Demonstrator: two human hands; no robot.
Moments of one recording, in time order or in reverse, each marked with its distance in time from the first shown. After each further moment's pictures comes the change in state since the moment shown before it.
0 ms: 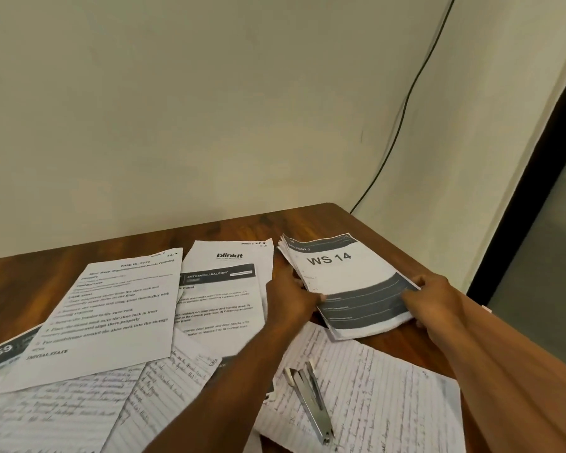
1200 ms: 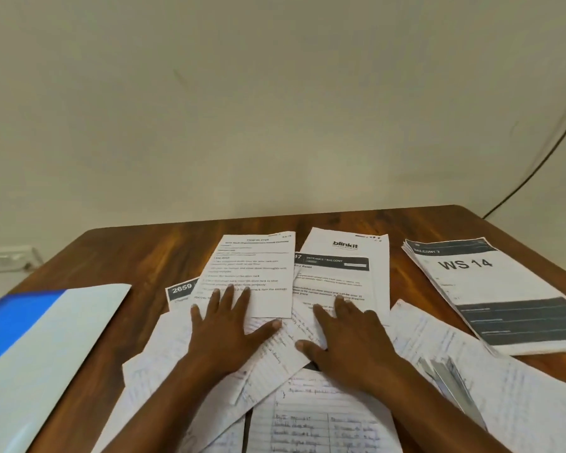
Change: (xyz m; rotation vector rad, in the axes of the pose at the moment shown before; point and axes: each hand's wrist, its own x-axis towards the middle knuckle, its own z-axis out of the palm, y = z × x) left_hand -0.113 -0.090 -0.305 1.164 0.077 -0.175; right_hand -0.252 -0.135 0.129 -0.620 -0.598 -0.991
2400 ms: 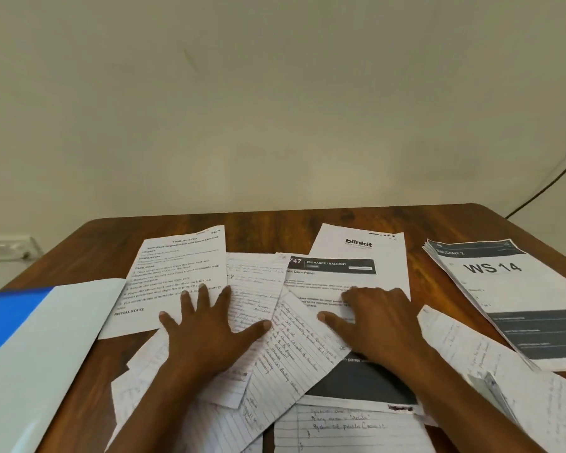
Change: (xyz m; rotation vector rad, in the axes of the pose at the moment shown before) left_hand 0.009 -0.051 -0.007 0.045 -0.021 -0.191; right_hand 0.044 0.004 -0.005 -0.062 0.392 0.042
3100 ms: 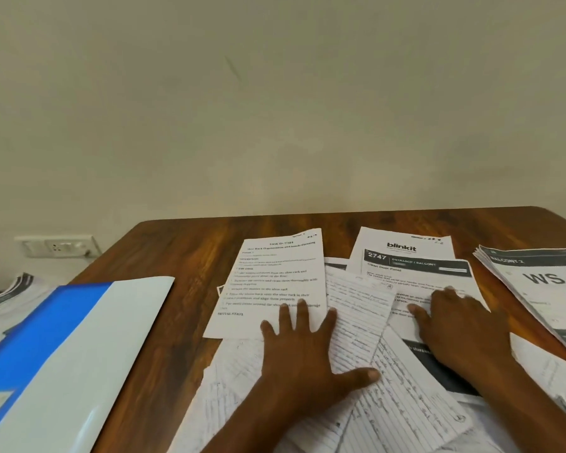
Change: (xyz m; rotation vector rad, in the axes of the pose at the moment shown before) left_hand -0.055 0.070 -0.012 -0.010 -0.225 0.239; right_hand 0.006 0.034 0.009 -0.228 -0.091 0.278
